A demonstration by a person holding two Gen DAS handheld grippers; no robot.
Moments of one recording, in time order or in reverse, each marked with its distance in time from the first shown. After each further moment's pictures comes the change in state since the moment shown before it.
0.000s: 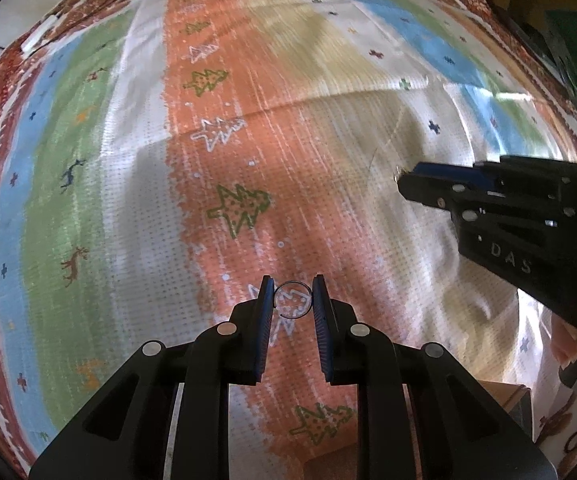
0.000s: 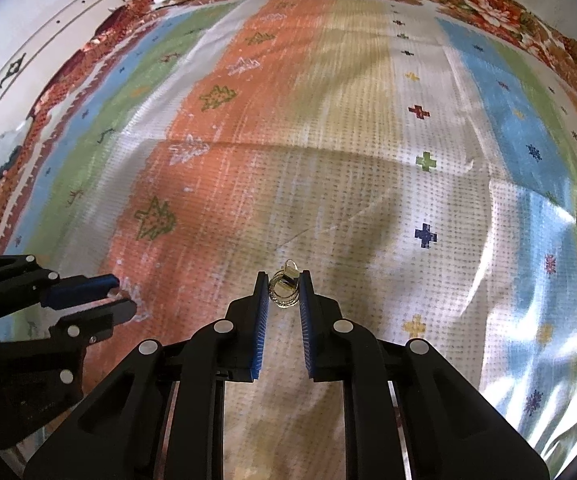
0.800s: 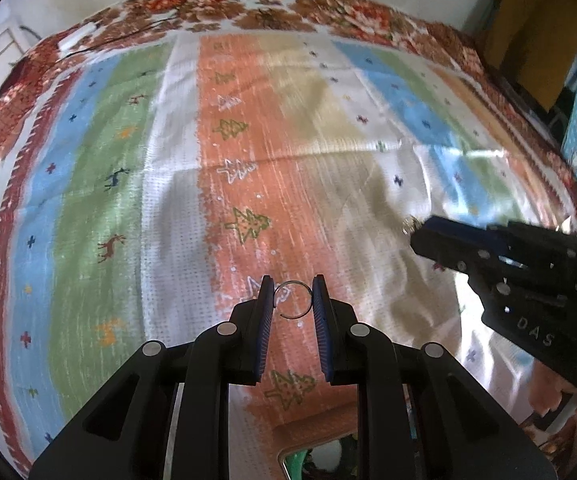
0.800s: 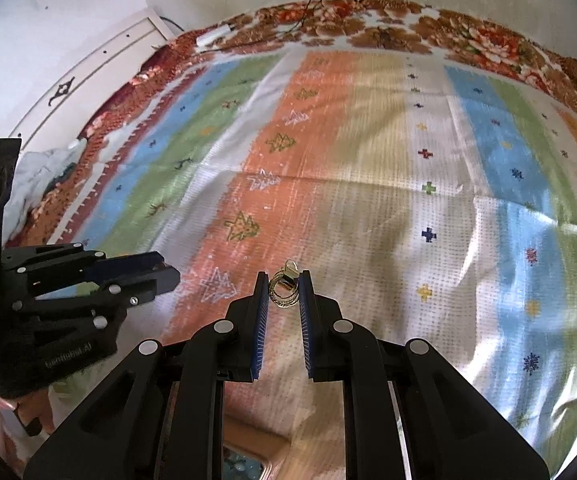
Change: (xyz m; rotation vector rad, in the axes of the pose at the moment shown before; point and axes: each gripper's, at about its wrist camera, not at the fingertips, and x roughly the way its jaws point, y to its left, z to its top) left arm -0.068 0.000 -0.026 -0.122 -0.191 -0.050; right arm -0.079 0.027 -0.031 -0.007 -0.165 0.099
